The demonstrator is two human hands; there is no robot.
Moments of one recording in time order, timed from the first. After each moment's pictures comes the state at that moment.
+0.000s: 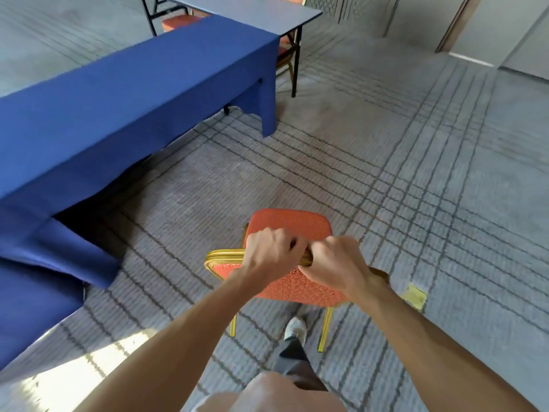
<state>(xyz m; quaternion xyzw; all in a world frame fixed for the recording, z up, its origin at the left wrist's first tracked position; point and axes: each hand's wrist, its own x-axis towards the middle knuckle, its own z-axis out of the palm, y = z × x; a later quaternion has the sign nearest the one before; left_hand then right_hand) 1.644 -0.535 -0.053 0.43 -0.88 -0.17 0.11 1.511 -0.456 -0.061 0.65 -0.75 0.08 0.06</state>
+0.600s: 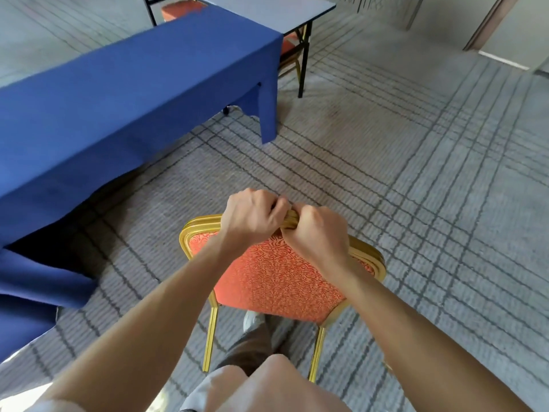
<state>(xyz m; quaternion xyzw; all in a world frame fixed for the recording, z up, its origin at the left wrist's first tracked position) 1.474 -0.753 -0.023 0.43 -0.87 -0.15 0.18 1.351 -0.665 -0.025 0.60 -0.77 0.21 0.01</state>
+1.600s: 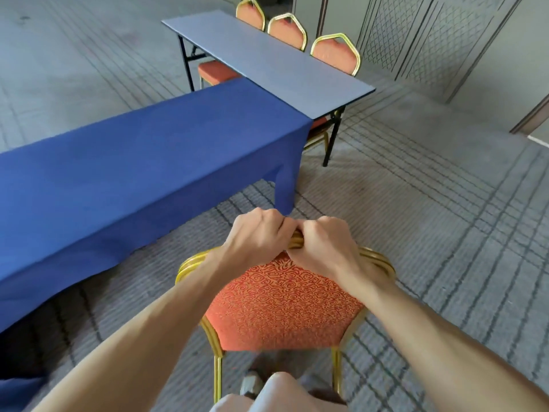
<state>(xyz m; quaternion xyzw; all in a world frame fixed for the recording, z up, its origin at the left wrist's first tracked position) 1.298 -1.157 0.026 0.44 -0.88 -0.13 0.12 1.148 -1.107 0.012 0.74 -0.64 0.19 0.06</state>
